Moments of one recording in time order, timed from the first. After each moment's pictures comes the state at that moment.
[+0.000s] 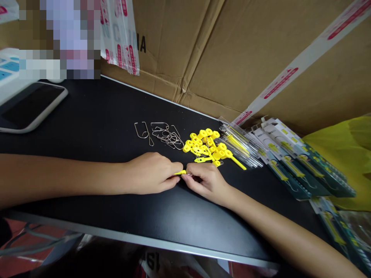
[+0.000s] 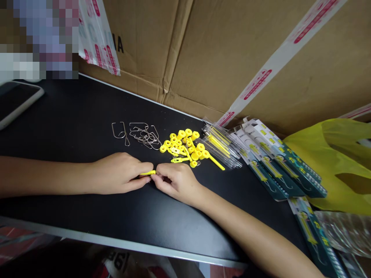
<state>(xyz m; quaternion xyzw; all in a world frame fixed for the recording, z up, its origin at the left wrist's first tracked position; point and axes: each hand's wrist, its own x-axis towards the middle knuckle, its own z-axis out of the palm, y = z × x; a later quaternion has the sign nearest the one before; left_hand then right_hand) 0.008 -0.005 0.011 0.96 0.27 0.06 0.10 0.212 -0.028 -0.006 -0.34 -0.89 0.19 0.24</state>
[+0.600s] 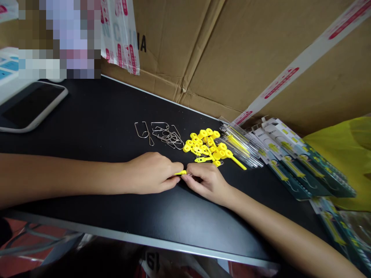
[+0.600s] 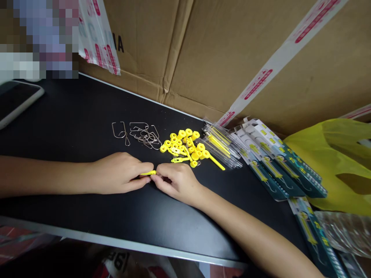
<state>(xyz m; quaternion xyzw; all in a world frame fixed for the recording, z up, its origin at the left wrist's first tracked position) 0.008 -0.006 0.011 0.96 0.27 0.06 0.10 0.213 -0.028 -0.007 -0.34 -0.89 0.19 0.24</state>
